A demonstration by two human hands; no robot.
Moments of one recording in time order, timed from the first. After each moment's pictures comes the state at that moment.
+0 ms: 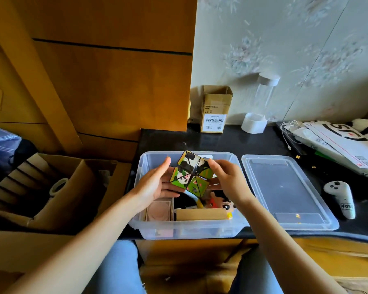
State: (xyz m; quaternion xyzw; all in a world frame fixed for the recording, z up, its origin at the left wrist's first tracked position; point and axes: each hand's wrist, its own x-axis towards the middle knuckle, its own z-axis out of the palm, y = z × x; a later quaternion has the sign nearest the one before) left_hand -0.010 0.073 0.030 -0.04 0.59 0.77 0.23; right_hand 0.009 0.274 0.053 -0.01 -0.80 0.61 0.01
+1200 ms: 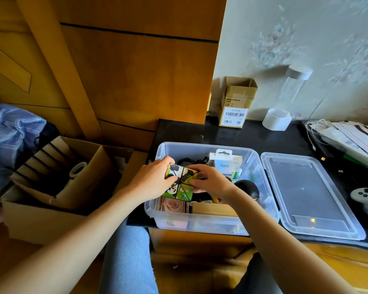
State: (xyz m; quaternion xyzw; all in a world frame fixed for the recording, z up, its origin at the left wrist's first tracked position) left_hand 0.004 0.033 0.032 0.09 0.97 0.21 -0.01; right_hand -0.017 0.219 0.019 0.09 -0.81 0.53 -0.23
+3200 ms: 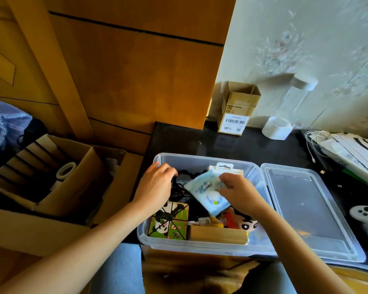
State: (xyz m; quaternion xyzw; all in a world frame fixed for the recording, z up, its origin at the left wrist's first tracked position) left_hand -0.029 0.041 0.006 0.16 0.96 0.15 -0.15; right_hand -0.035 0.269 0.035 0.09 -0.94 0.31 -0.08
